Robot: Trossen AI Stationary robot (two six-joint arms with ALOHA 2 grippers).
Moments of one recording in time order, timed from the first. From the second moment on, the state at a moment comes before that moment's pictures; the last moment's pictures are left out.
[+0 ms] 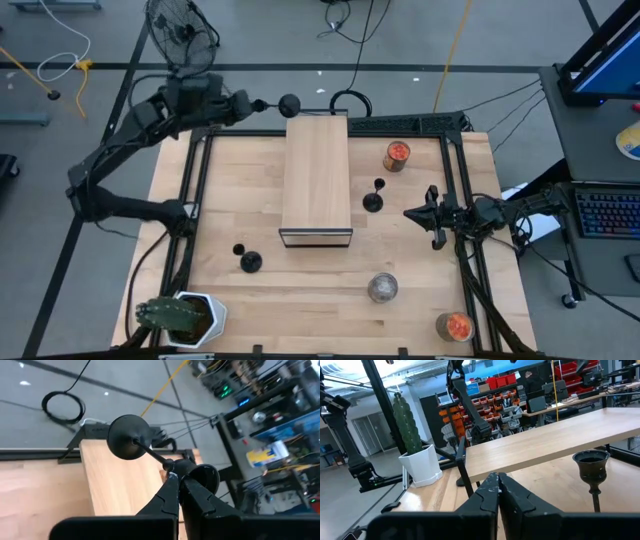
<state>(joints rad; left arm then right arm) 0.62 1.17 1.50 -0.77 -0.01 -0.90 0.28 0.00 0.02 0.08 0.34 0.26</state>
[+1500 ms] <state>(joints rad) 0.25 1.46 1.86 -1.30 0.19 -1.39 0.28 0.00 0.02 0.08 0.34 0.19</state>
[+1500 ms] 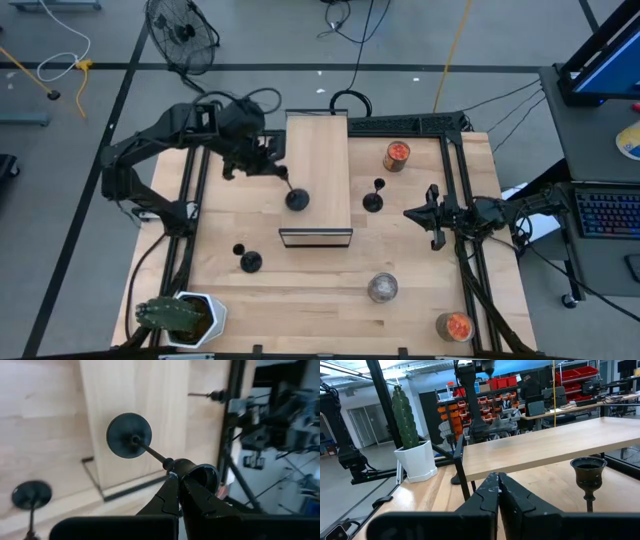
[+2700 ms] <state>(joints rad) 0.15 1.52 1.85 -1.29 0.21 -1.26 0.28 0.00 0.02 0.08 0.34 0.19</state>
